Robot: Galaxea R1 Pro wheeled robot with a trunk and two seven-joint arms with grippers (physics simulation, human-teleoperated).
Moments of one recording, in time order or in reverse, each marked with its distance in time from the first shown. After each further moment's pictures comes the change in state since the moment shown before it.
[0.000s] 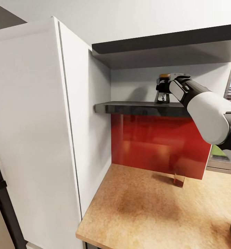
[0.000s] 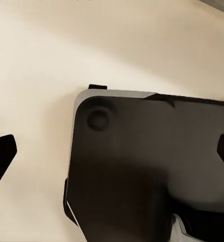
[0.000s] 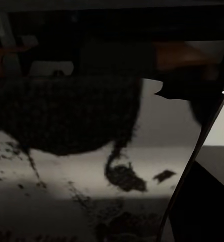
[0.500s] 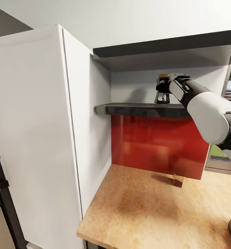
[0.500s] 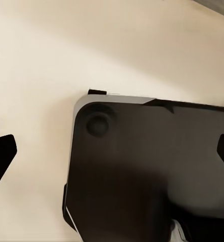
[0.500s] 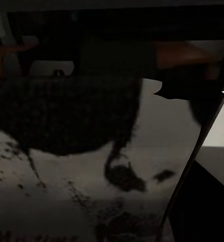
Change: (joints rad) left arm -0.001 0.000 0.002 -0.001 0.001 0.000 0.000; right arm 0.000 0.000 -0.001 0.000 0.000 0.002 0.000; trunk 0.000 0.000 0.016
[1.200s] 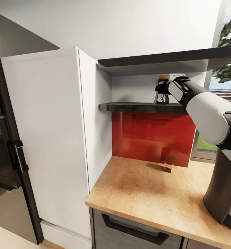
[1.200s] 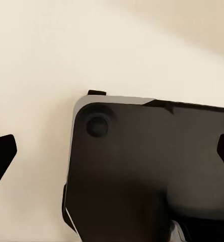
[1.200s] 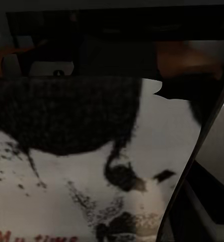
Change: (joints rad) left arm 0.000 0.000 0.001 0.000 0.001 0.000 -0.001; right arm 0.000 0.004 -0.001 0.013 -0.001 0.001 -0.001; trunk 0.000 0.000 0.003
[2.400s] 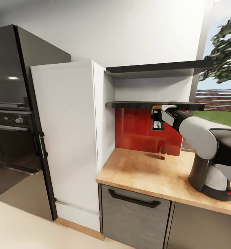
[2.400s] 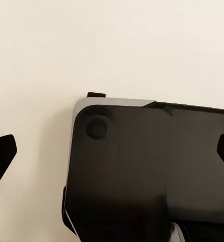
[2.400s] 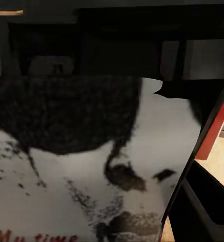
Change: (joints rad) left arm 0.000 0.000 0.000 -0.006 -0.005 -0.001 -0.003; right arm 0.149 -0.001 0.001 0.189 0.000 -0.096 0.004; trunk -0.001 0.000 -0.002
